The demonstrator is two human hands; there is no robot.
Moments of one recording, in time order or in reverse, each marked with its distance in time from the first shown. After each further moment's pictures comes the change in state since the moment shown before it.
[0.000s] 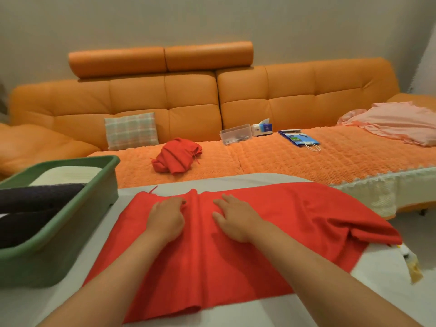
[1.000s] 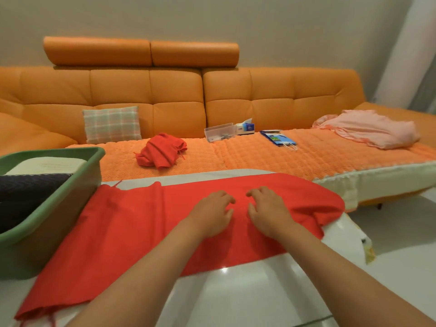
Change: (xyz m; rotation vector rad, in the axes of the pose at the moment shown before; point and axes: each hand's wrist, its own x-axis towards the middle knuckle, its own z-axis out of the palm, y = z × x) left_hand -0.027 0.113 0.008 -0.097 -0.167 0.489; right_hand -0.068 0.058 -0.020 -0.076 0.322 0.220
